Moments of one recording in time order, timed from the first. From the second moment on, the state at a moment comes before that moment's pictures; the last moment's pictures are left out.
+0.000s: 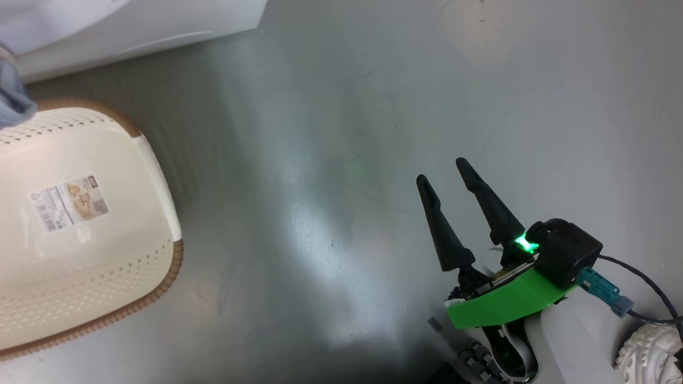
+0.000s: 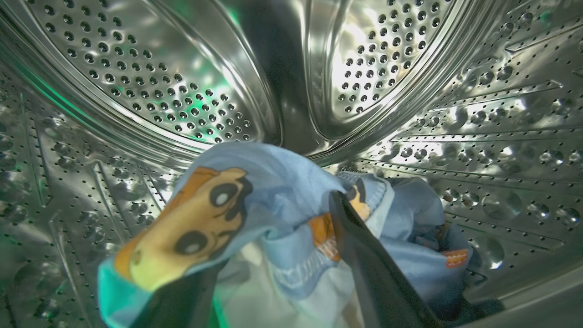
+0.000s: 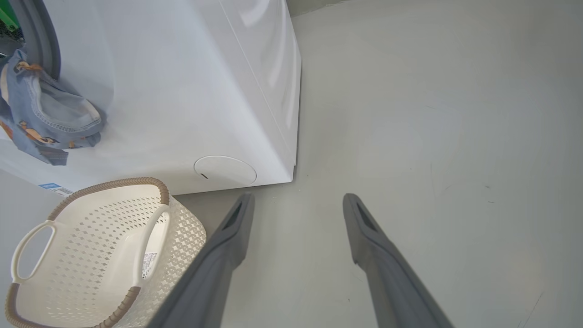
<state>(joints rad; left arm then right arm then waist) -1.53 0.55 -0.35 0.98 -0.48 -0.13 -0.15 -0.29 -0.05 0.26 0.03 0.32 0.12 -0.26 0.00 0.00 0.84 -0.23</state>
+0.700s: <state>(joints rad) -1.43 0.49 -0.39 0.96 -0.57 -0.13 -0.24 -0.31 -0.05 0.21 0.06 0.32 0.12 -0.26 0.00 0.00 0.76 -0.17</state>
